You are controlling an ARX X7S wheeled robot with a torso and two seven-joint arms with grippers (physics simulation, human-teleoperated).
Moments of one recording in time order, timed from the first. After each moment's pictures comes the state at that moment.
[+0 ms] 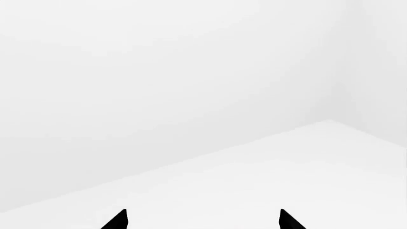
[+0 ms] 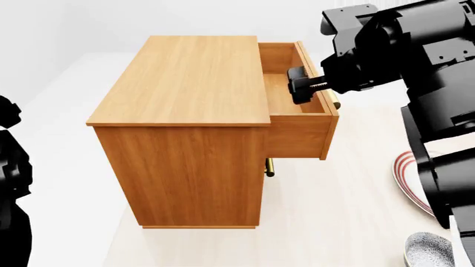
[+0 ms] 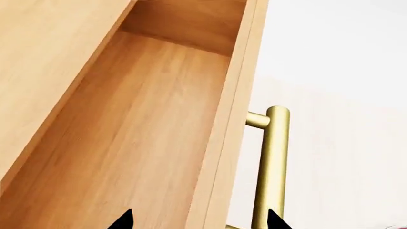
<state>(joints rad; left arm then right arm) -1.25 -0.49 -0.21 -1.31 0.00 0.00 -0.53 1.74 0.20 -0.79 1.04 0.66 1.23 -0.22</state>
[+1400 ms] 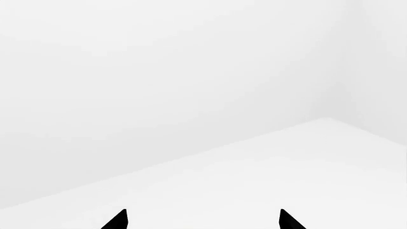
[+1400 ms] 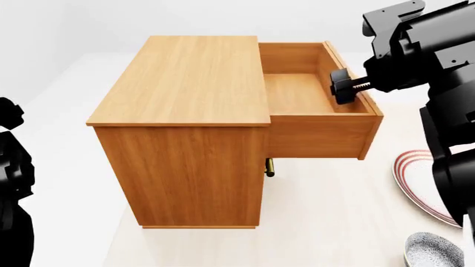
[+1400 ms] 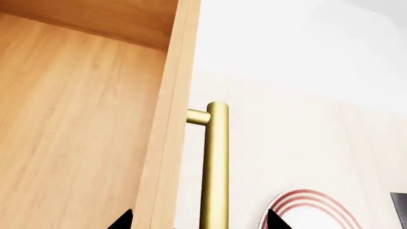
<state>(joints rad) -1.24 -0.48 -0.22 -1.31 0.00 0.00 -0.52 1.77 0.23 -0.92 1.23 0.51 1.08 -0.25</state>
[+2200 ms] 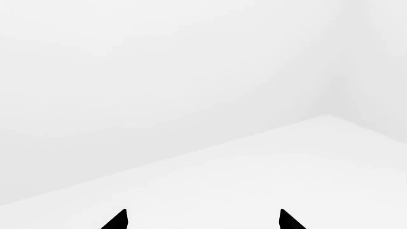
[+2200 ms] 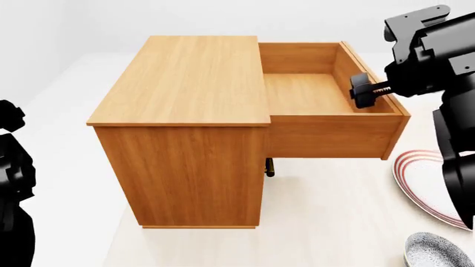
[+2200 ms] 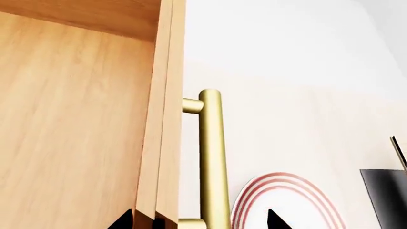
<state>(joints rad) -1.23 -0.48 -0.23 -1.31 0.00 0.00 -0.52 1.76 0.27 -0.87 1.28 0.40 1.05 -0.26</state>
